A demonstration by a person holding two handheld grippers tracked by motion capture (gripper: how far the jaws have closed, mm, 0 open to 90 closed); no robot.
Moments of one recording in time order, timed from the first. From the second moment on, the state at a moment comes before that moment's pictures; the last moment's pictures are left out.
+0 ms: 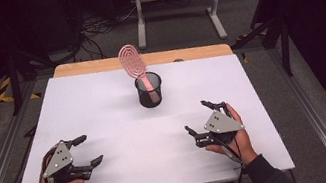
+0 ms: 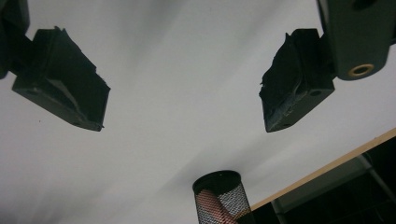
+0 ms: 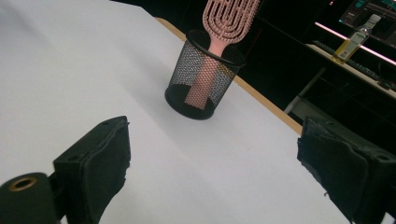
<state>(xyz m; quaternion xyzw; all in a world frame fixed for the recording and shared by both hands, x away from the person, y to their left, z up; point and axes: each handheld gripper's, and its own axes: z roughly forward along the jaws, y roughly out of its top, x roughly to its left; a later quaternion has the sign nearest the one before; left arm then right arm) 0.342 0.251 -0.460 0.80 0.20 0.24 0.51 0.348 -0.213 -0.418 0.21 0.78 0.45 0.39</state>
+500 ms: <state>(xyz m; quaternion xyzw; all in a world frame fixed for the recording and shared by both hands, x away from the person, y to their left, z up) 0.340 0.252 -0.457 0.80 0.20 0.25 0.52 0.335 -0.244 -0.445 0.25 0.77 0.45 0.38</state>
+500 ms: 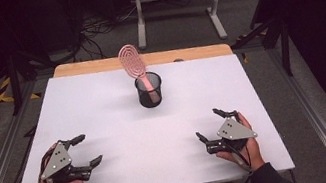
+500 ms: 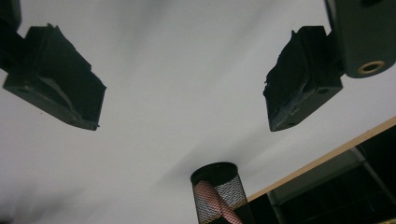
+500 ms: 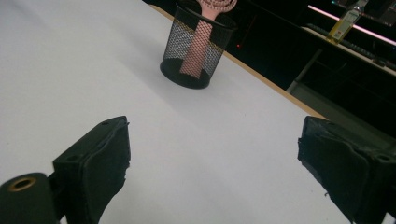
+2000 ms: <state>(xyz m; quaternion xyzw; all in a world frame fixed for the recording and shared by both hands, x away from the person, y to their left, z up) 0.337 0.256 -0.456 0.79 0.20 0.27 0.52 0.330 -0.278 -0.447 0.29 0.74 0.47 0.38</state>
